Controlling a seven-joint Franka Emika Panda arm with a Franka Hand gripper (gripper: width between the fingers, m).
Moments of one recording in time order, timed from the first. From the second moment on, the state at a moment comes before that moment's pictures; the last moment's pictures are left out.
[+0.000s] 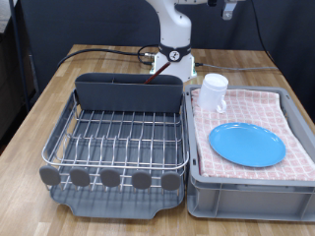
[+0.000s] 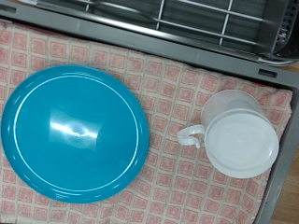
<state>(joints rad) 0.06 -0.35 0.11 -2.29 0.00 1.97 2.26</state>
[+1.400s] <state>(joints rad) 0.09 -0.19 0.14 -2.35 0.00 2.23 2.13</state>
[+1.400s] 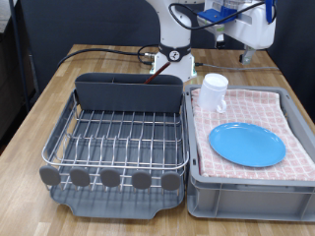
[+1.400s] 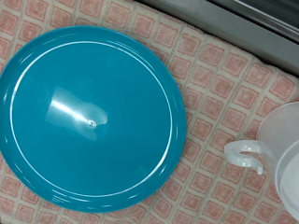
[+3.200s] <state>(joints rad) 0.11 -0.05 0.09 -2.53 0.40 2.73 1.48</state>
